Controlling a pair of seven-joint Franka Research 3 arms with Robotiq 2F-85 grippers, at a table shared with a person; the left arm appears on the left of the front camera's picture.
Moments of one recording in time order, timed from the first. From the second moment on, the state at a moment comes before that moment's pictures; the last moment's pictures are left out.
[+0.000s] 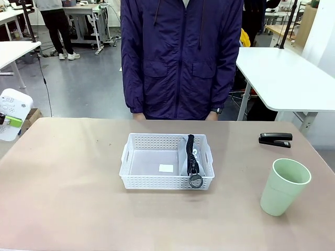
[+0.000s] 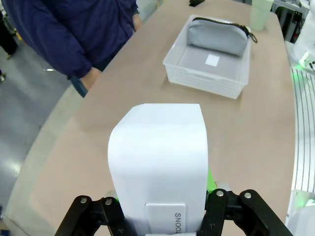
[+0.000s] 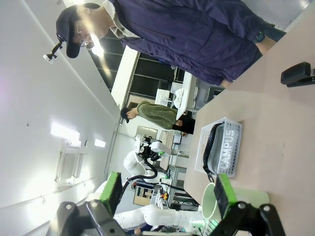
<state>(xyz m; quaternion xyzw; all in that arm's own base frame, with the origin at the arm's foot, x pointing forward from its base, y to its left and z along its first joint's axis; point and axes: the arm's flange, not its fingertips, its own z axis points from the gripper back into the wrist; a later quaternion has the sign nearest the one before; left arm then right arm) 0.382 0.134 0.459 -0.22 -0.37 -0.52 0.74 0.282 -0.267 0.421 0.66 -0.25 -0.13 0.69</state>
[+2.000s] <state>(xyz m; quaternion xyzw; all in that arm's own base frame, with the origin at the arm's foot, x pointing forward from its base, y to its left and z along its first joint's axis) 0.466 -0.350 0.372 -0.09 -0.09 -0.56 0.82 0.282 -0.268 0.422 0.66 -0.24 -0.13 0.70</state>
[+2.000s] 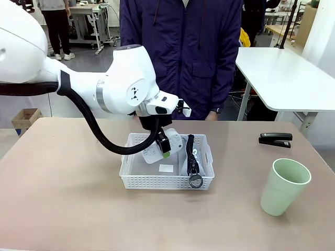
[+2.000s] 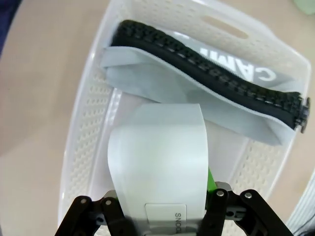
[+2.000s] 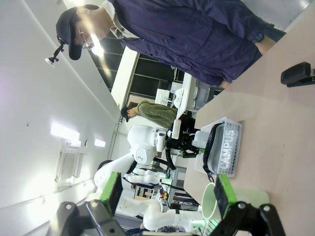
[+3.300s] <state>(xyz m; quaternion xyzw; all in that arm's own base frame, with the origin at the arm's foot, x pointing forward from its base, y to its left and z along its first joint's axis) 0.453 -0.341 0.322 -0.03 -0.07 -0.57 0.82 0.282 -0.268 0.422 0.66 -0.24 -0.13 0.70</state>
